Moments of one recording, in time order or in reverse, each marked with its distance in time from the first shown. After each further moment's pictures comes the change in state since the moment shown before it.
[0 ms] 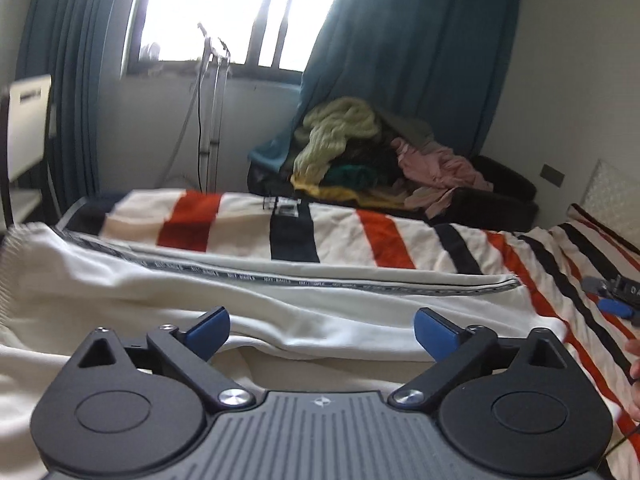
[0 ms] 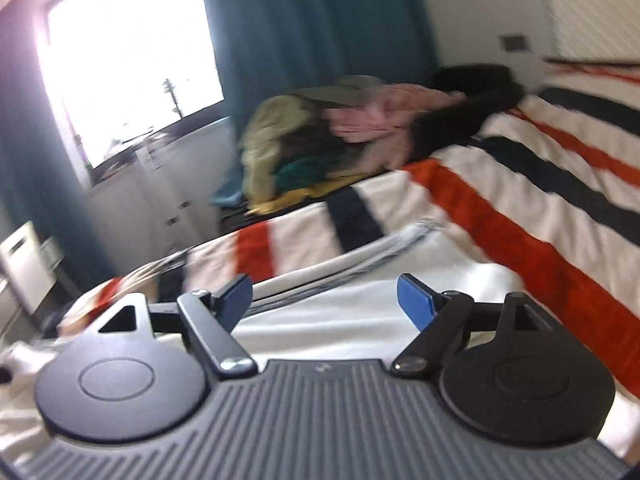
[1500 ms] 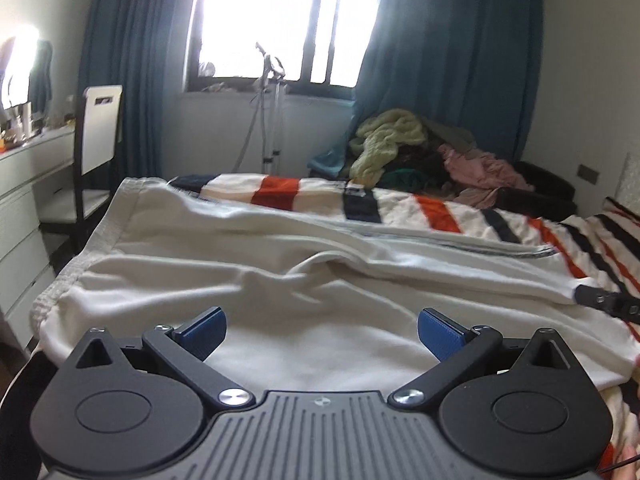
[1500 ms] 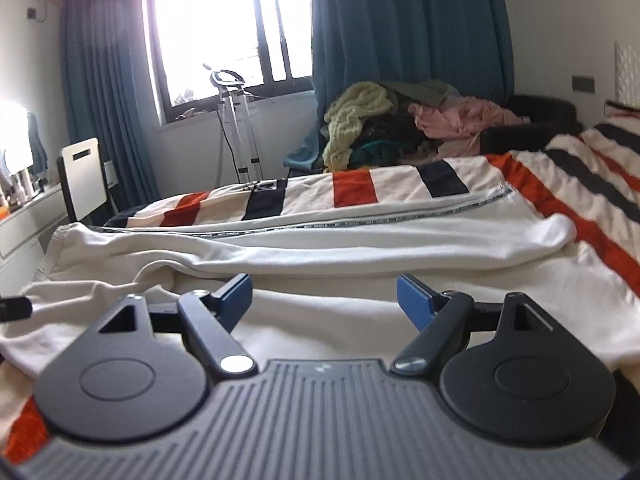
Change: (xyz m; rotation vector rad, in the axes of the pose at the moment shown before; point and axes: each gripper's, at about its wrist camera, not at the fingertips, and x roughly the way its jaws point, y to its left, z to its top) left arm -0.108 0.040 -0.120 -0.015 -0.041 0.163; right arm -0.074 0.095 -0.129 -0.179 0.000 0.078
